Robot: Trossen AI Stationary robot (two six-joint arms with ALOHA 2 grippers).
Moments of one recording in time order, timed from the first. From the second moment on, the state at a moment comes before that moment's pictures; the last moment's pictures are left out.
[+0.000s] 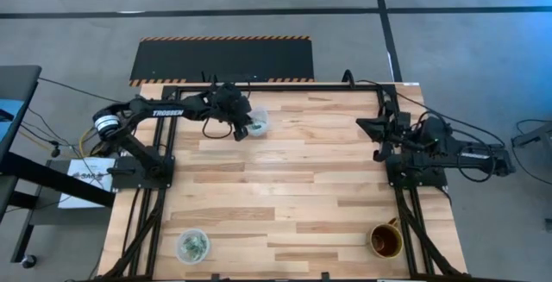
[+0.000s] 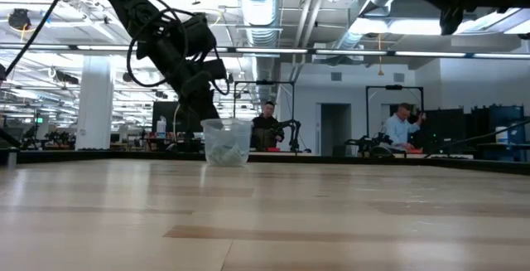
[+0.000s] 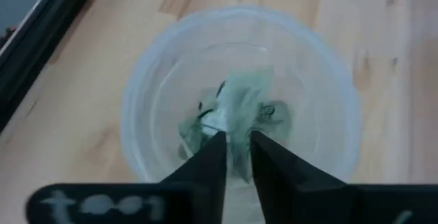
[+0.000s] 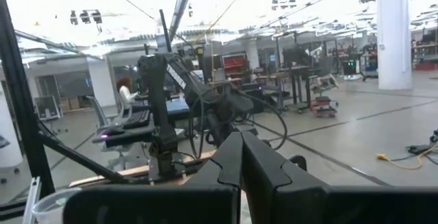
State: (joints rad) left arm 0.57 1.55 0.84 -0.13 0.20 0.19; right arm -0.09 0.21 0.30 0.11 0.16 0.06
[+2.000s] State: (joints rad) left arm 0.57 0.00 0.64 -0.44 0.20 -0.06; right arm 0.05 0.01 0.01 0.32 0.19 0.13
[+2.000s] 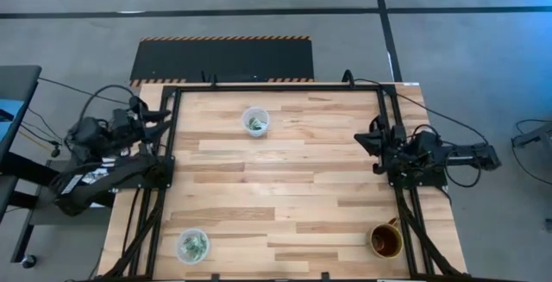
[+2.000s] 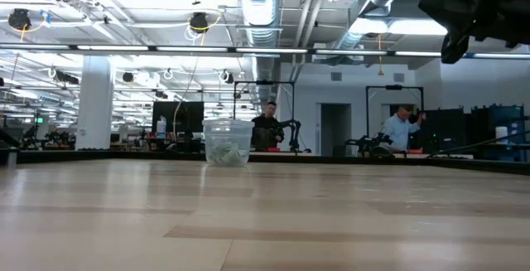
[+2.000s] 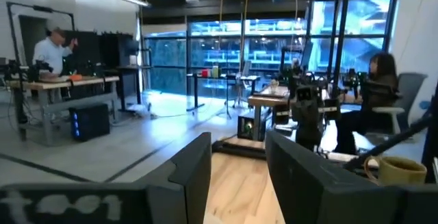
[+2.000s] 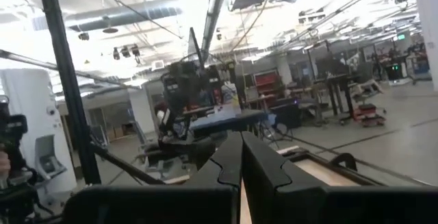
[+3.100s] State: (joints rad) left arm 0.57 0.03 0.01 0.22 0.11 -0.25; right arm 0.03 0.01 0.01 0.05 0.26 0.10
